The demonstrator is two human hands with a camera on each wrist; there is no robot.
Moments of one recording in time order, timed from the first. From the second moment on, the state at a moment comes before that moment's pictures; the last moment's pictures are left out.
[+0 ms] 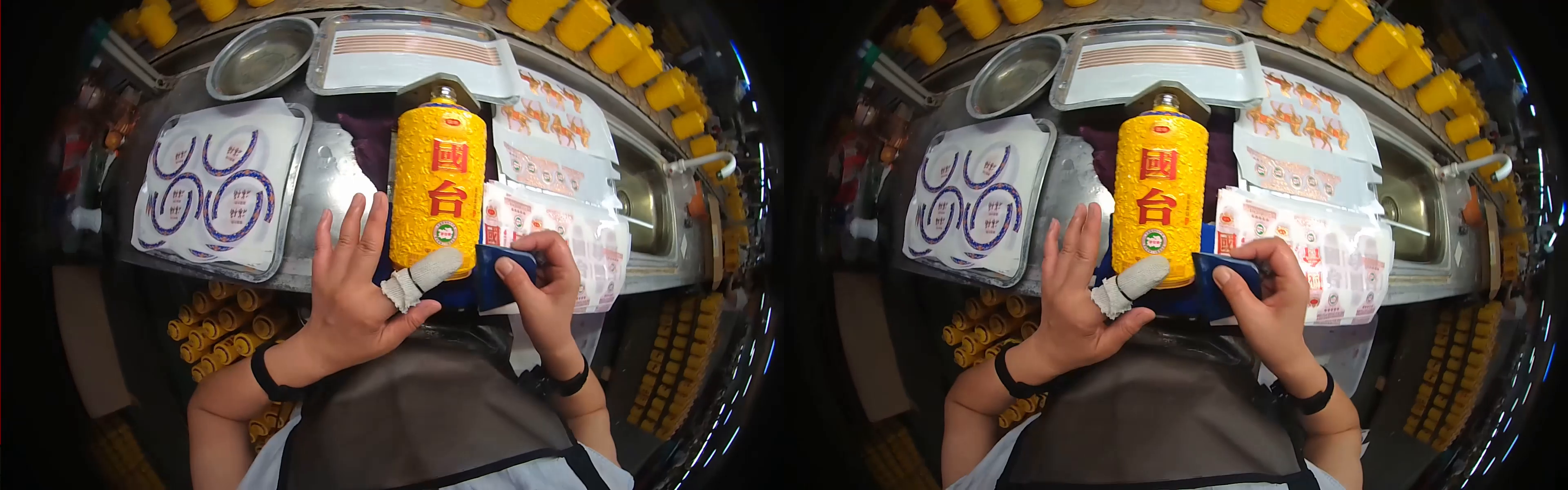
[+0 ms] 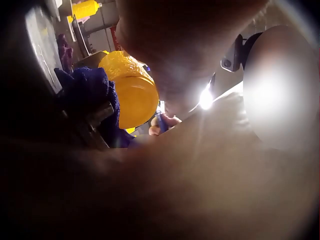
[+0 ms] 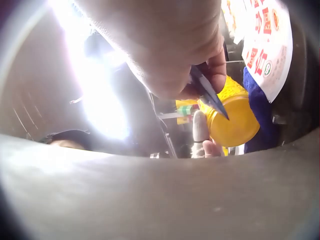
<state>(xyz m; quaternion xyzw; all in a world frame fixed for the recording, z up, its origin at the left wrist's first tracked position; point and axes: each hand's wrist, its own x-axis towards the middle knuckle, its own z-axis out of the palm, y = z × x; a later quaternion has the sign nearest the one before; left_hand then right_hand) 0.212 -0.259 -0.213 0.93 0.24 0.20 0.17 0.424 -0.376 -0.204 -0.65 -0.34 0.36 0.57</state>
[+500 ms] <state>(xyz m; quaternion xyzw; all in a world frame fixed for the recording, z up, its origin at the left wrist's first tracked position) 0.174 -0.260 -0.239 0.86 0.30 0.27 0.32 0.389 -0.350 -0.181 -0.47 -0.80 0.00 0.36</state>
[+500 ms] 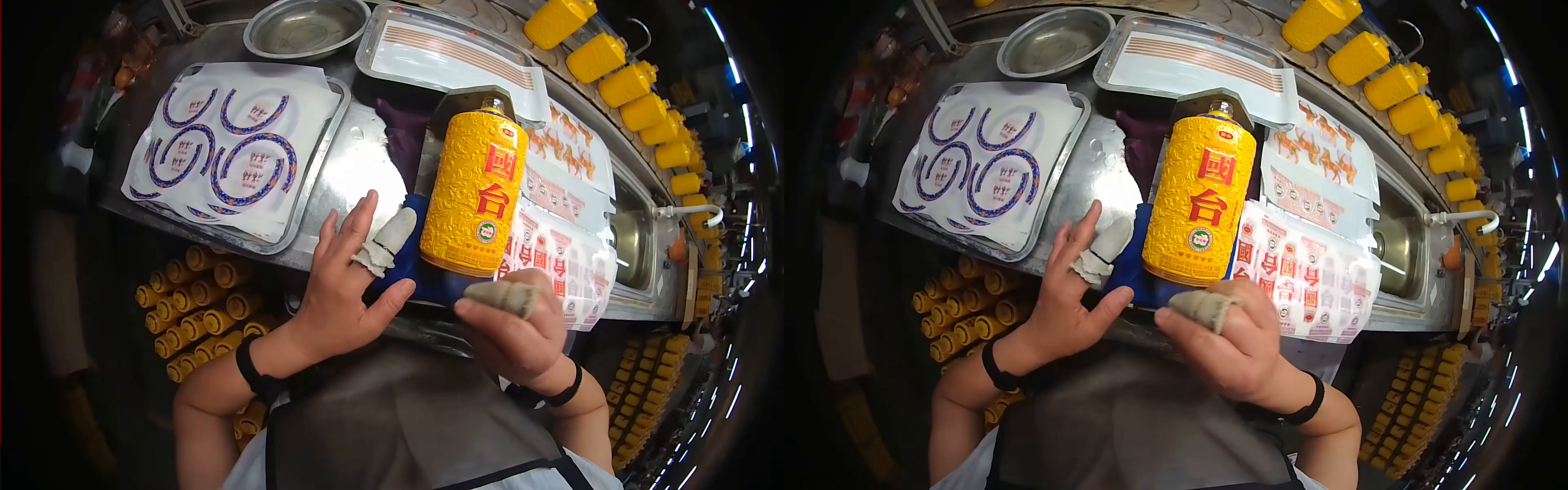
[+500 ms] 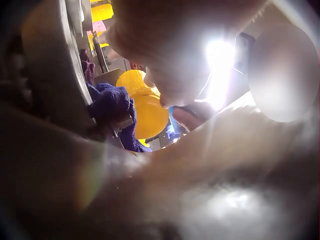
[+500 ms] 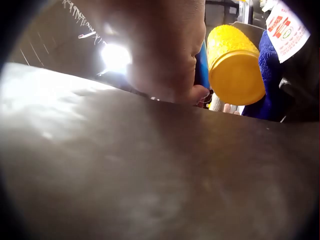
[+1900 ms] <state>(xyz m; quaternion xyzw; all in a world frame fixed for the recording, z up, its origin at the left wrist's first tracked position) 0.229 -0.257 -0.205 0.95 0.18 0.22 0.13 0.416 -0.374 -0.203 -0.62 -0.25 0.39 0.64</state>
